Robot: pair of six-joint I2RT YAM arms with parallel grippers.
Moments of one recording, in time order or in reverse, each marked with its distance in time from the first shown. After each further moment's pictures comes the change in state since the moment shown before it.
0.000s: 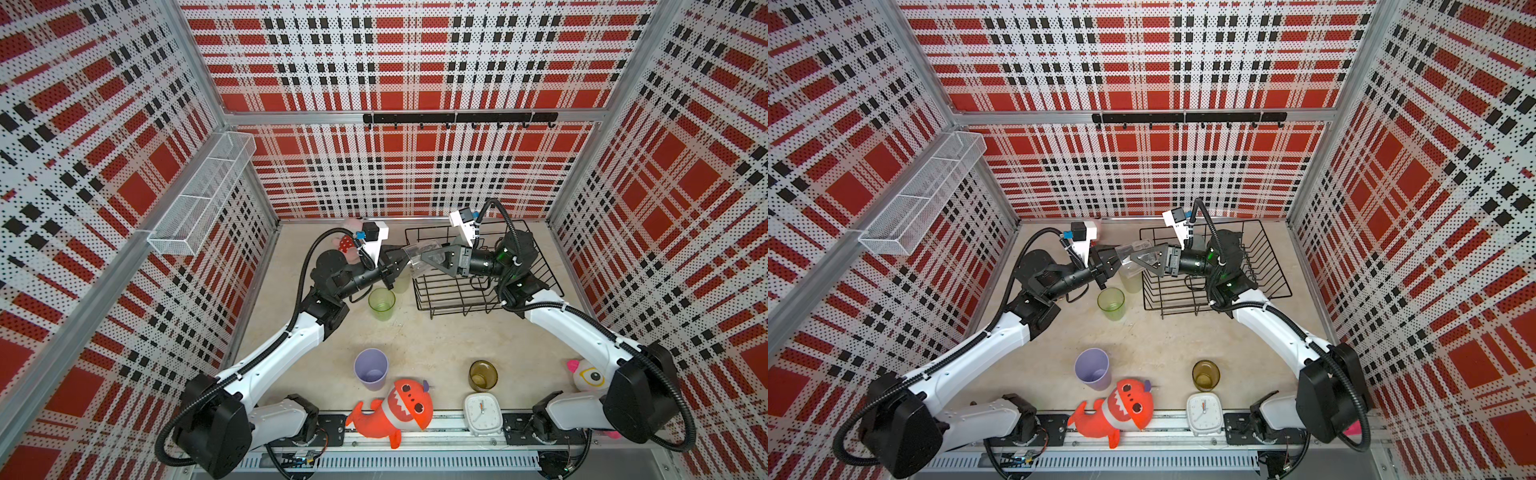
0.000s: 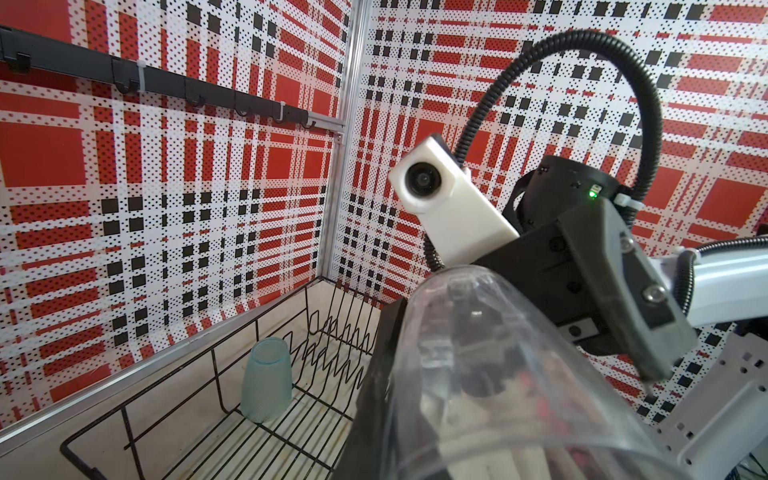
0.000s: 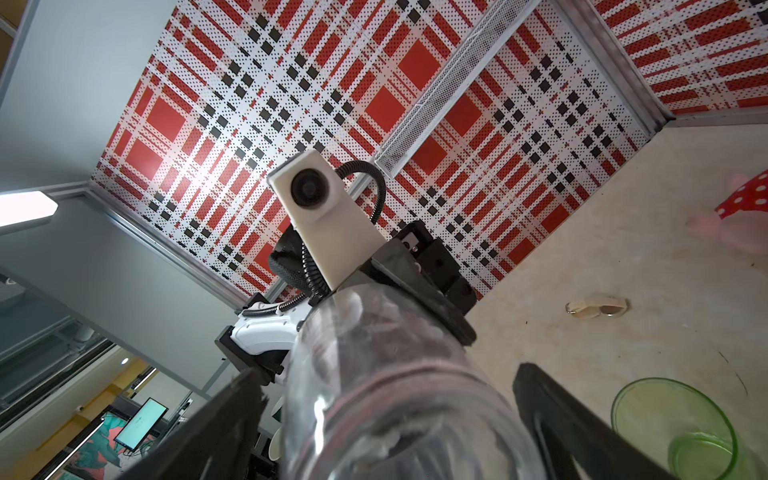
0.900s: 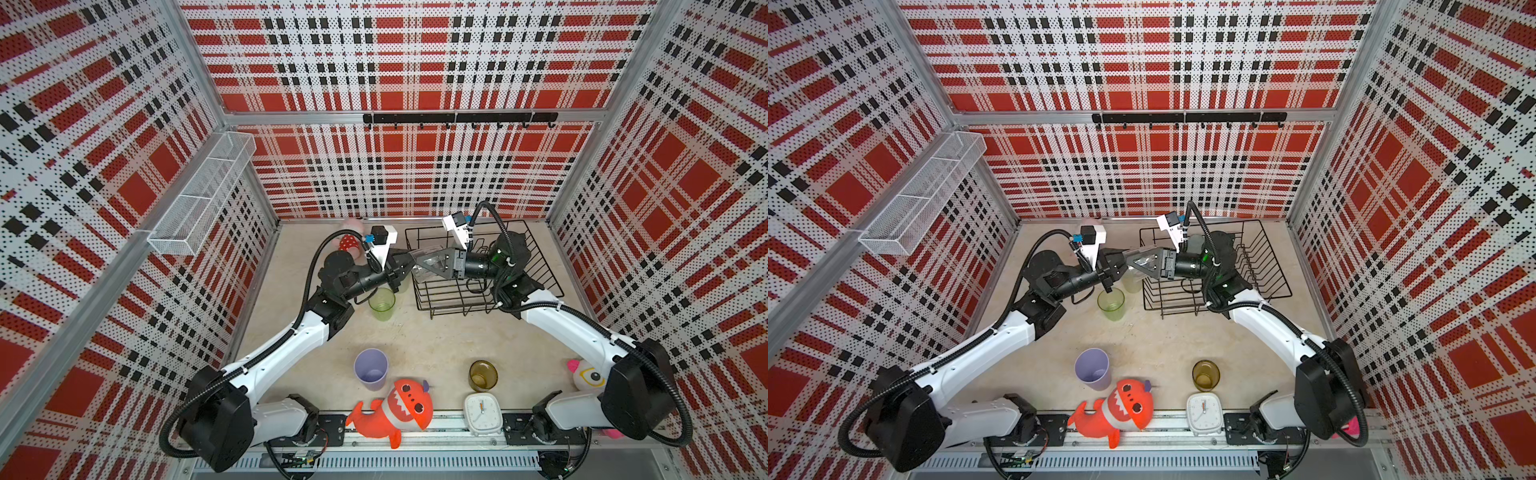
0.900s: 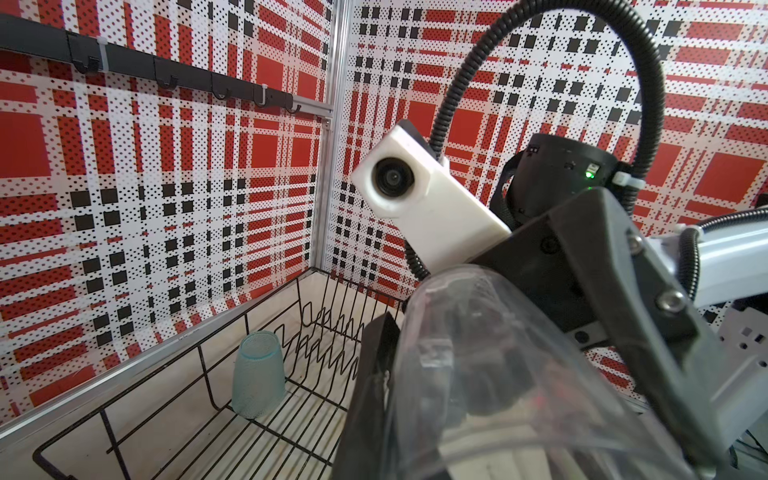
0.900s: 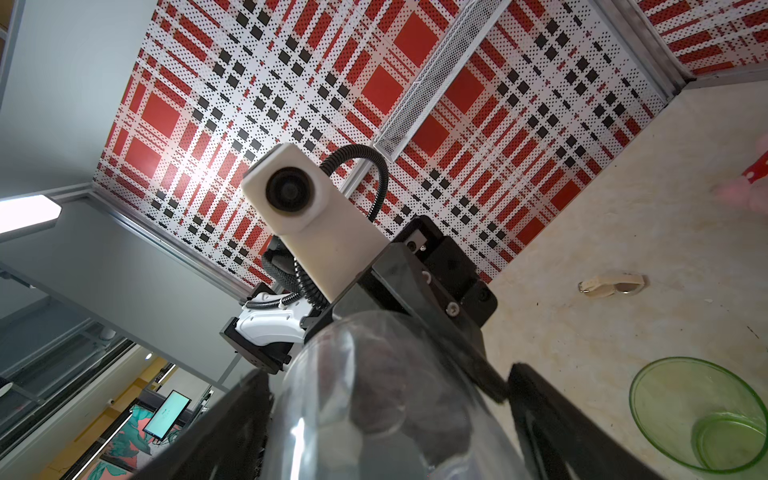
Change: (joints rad) left arm -0.030 0.028 0.000 0.000 -0.006 0.036; right arm 0.018 0.014 -0.004 -0.003 -0.017 0.021
